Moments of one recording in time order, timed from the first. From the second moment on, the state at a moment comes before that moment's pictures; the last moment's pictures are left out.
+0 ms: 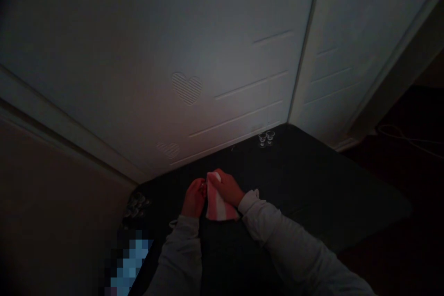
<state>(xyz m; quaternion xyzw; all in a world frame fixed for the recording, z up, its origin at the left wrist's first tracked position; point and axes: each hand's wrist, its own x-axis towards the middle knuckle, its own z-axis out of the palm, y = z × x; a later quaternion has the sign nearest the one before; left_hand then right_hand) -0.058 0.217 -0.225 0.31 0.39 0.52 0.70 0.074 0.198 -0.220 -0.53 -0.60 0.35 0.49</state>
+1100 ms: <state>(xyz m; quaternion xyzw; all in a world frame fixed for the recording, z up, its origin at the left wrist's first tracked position) -0.056 0.221 -0.233 0.33 0.37 0.53 0.69 0.068 0.202 -0.228 -0.57 -0.63 0.29 0.43</state>
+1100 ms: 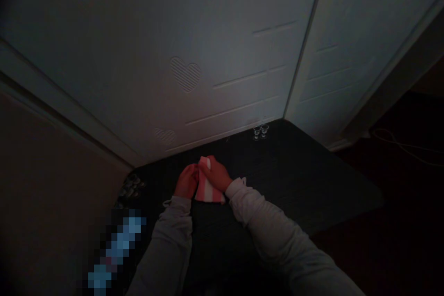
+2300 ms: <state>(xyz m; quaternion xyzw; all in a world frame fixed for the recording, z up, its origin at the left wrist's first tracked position) -0.059 0.219 -0.230 0.34 0.41 0.48 0.70 0.068 0.207 -0.225 -0.56 -0.58 0.30 0.51</state>
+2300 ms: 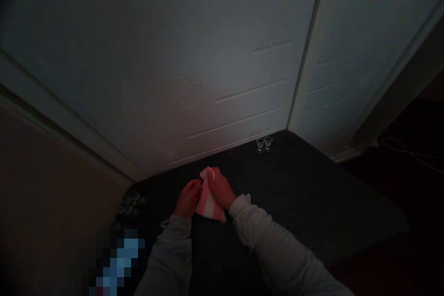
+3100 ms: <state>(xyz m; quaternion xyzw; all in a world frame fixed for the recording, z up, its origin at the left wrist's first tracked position) -0.068 0.229 -0.235 0.30 0.35 0.55 0.70 0.074 0.214 -0.231 -0.45 -0.54 0.43 0.56</state>
